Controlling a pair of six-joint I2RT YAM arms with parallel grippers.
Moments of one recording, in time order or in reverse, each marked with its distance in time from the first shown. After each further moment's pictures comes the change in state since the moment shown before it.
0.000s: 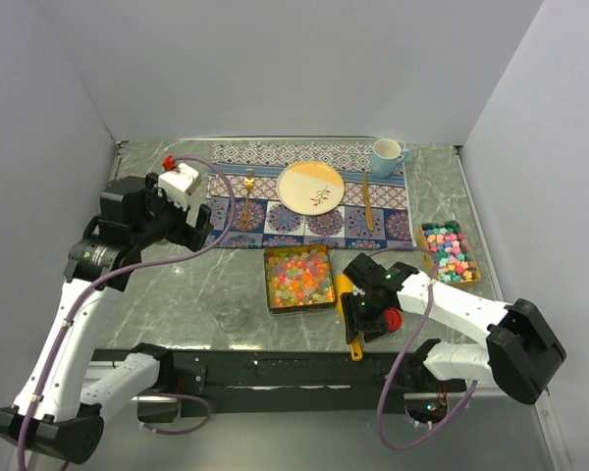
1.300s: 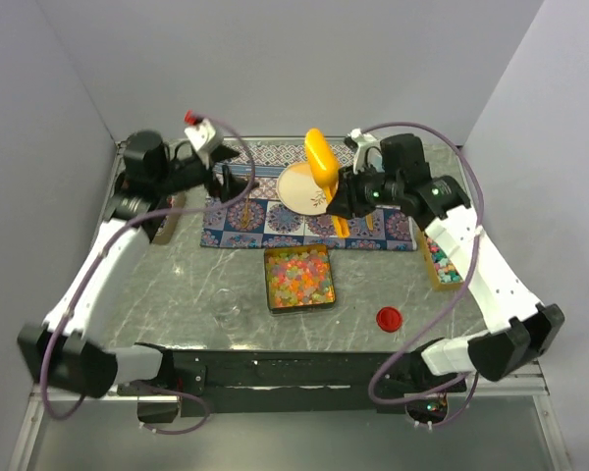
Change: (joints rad) left arm 0.002 0.305 0.077 0.579 0.562 -0.105; right arm -0.289 0.138 0.871 0.037 -0.197 -0.517
